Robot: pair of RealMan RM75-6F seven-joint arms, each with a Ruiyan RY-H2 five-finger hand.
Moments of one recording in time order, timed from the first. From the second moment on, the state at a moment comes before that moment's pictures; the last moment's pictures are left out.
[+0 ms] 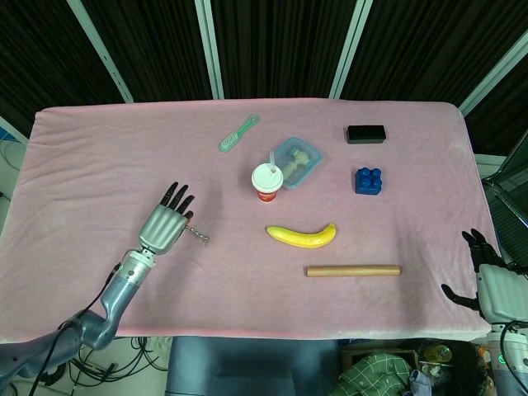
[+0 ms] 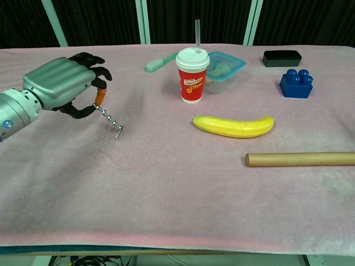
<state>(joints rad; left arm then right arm) -0.65 -1.76 -0.13 -0.97 1.52 1.12 0.35 0.10 -1.13 0.13 -1.67 -1.31 1.39 0.01</state>
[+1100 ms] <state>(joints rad) -0.60 -1.63 -0.09 -1.09 1.48 1.15 0.24 0.10 -1.13 0.13 -1.67 -1.30 1.38 0.01</state>
